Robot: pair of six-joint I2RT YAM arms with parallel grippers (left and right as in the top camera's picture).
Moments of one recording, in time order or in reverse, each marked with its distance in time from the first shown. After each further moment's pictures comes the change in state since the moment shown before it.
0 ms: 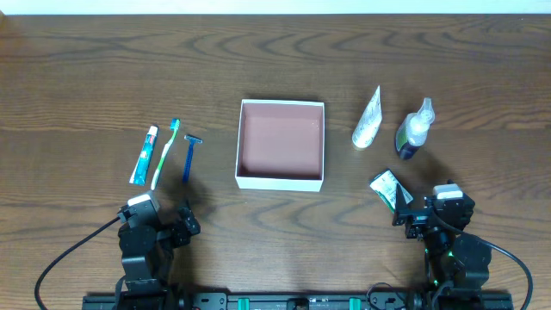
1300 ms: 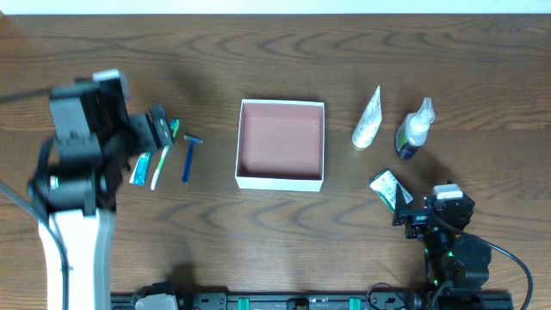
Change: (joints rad) left arm 0.049 1.064 1.139 -0.312 0.098 0.177; right arm 0.000 0.000 0.000 0.000 0.000 0.000
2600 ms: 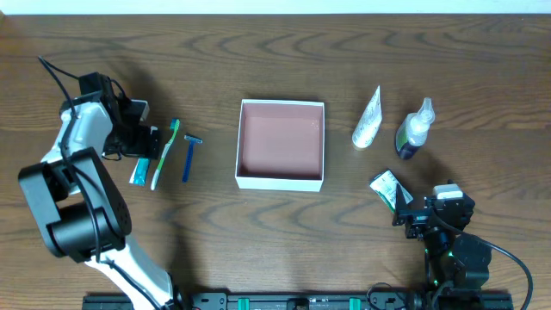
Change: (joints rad) left arm 0.211 0.811 0.027 0.123 0.002 0.513; right arm 0.000 0.000 0.000 0.000 0.000 0.000
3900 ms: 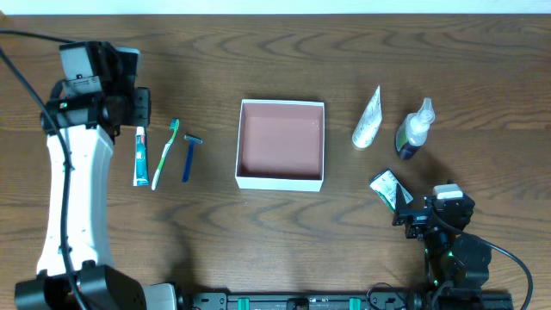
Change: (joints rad) left arm -0.130 -0.471 0.054 -0.035 -0.005 -0.169; right arm 0.000 0.000 0.000 0.000 0.000 0.000
